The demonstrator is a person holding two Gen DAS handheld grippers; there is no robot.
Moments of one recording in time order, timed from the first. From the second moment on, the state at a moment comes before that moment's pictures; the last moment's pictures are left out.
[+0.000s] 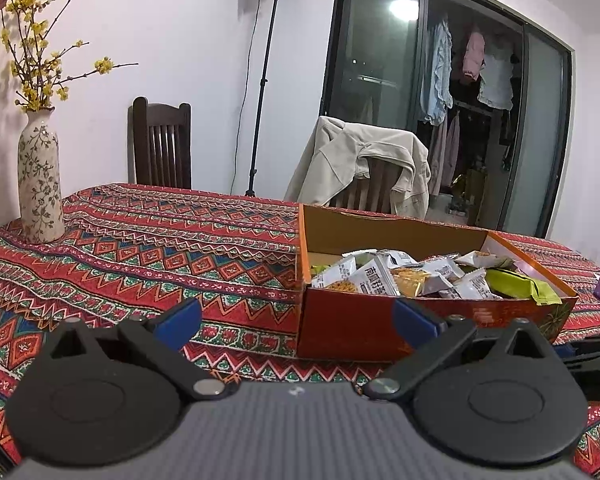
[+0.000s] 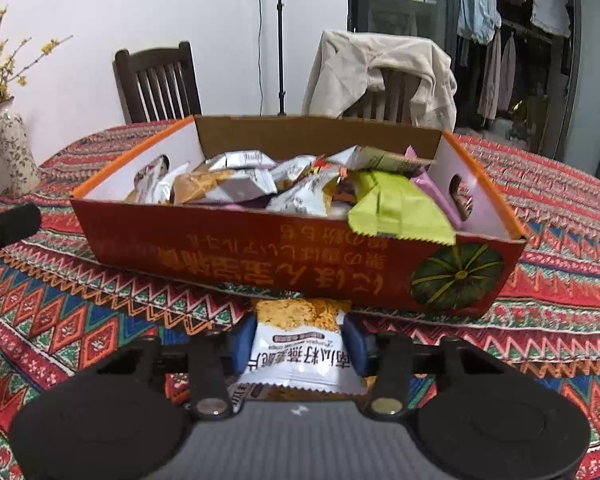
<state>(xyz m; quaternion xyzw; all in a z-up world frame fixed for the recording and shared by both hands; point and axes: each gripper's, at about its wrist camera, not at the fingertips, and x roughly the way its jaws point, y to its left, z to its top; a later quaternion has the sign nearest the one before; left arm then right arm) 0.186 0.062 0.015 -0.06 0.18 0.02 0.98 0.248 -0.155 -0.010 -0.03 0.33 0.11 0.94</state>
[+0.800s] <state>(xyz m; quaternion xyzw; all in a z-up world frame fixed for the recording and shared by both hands) 0.194 0.017 0.025 -0.04 0.22 0.04 0.97 0.202 -0.253 0.009 0.00 0.23 0.12 0.96</state>
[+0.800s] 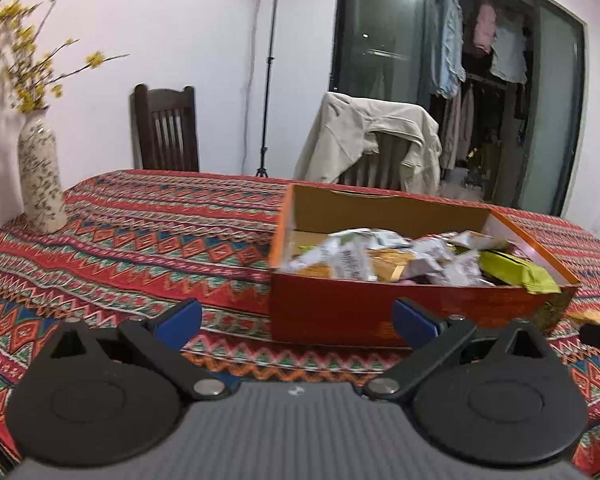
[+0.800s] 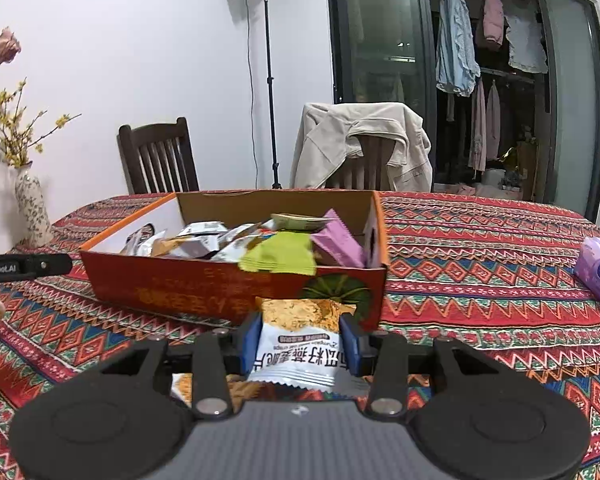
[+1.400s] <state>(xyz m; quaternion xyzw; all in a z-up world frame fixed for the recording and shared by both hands) 0.214 -0.094 0.008 -0.01 0.30 -0.01 0.96 0.202 -0.301 -0.003 0.10 0.21 0.11 0.97</state>
